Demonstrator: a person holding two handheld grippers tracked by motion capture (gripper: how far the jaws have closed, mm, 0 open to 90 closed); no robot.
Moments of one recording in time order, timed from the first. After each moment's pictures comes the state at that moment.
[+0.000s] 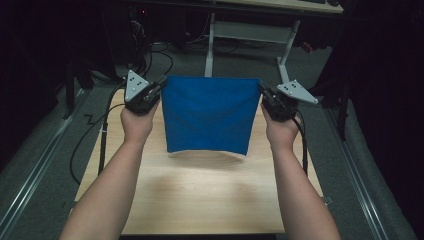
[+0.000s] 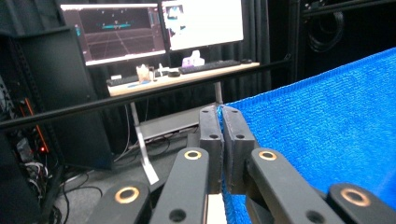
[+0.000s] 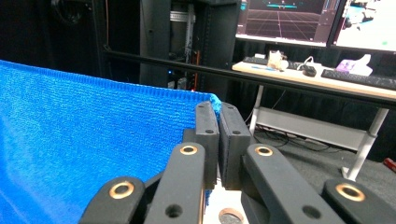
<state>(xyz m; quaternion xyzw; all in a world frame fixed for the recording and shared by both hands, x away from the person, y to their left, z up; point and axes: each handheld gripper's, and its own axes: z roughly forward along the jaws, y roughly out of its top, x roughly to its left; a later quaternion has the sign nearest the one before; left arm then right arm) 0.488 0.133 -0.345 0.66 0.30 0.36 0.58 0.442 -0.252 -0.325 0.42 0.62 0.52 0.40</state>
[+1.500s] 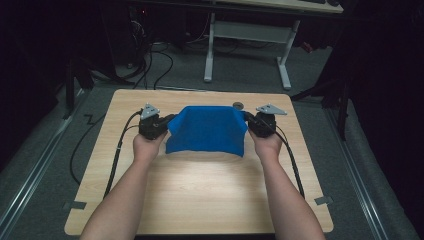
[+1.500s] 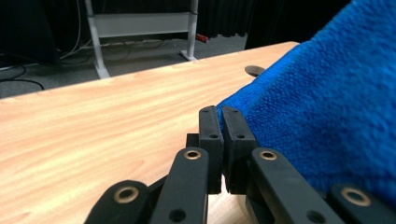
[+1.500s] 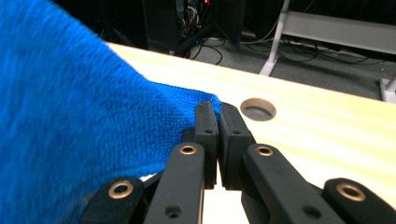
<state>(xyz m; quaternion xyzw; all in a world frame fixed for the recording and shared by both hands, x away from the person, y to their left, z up) 0.507 0.130 -0.477 0.73 0.39 0.19 0.52 0.487 -0.253 -0.452 0.48 0.70 0.44 0.29</state>
